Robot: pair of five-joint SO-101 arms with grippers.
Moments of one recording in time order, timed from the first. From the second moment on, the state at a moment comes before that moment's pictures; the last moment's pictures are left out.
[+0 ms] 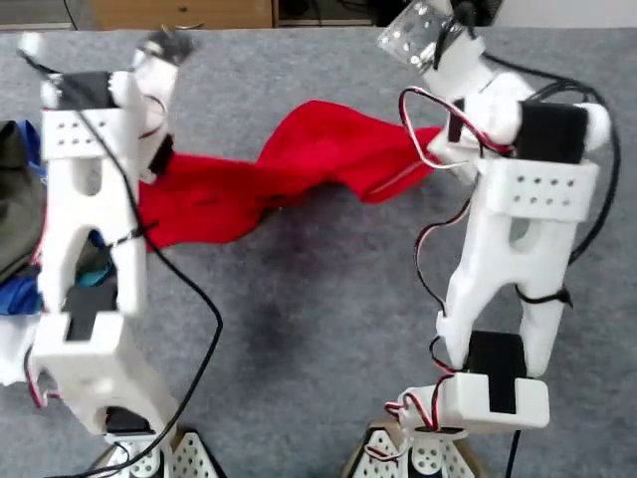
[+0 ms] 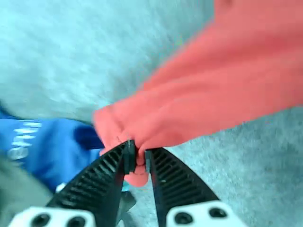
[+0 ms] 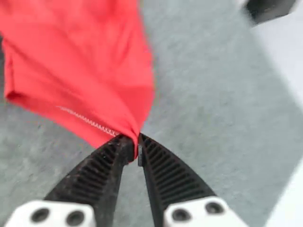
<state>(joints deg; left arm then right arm) -6.8 10.4 -35.2 99.8 -38.2 1.7 -0.3 -40.8 101.0 41.5</state>
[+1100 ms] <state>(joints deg) -6.8 -31.4 -35.9 85.2 -25.8 1.8 -7.3 -94.6 91.0 50.0</state>
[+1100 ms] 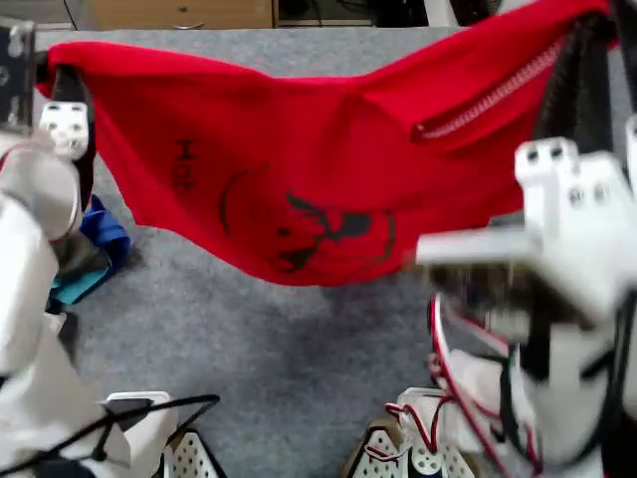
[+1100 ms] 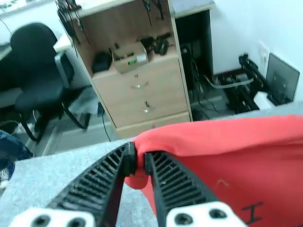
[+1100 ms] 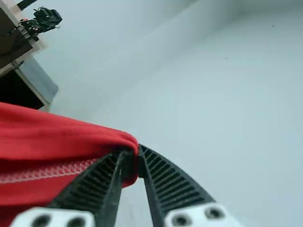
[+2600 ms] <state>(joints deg) -6.8 -11.3 12.6 54.4 -37.7 4.0 12.3 -57.2 83.0 52.1</state>
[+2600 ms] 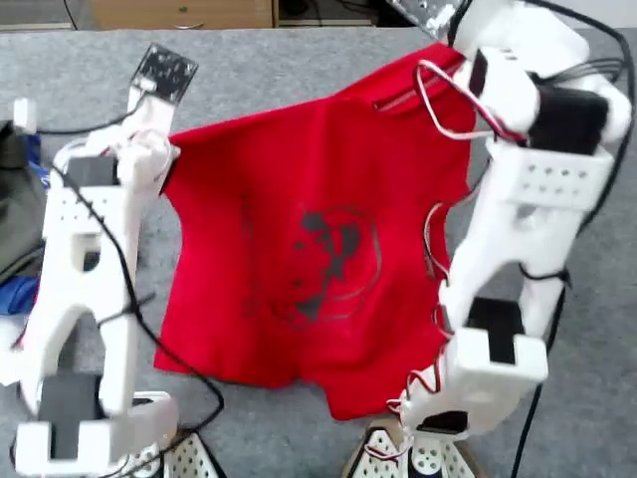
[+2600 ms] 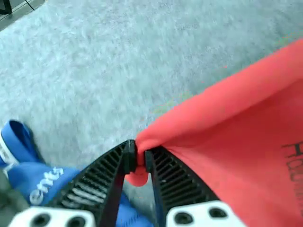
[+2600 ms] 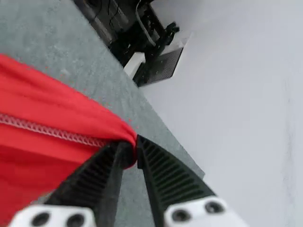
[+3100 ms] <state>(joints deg) -6.7 18.3 -29.4 54.2 -45.7 3.9 21.6 -56.7 59.2 52.1</state>
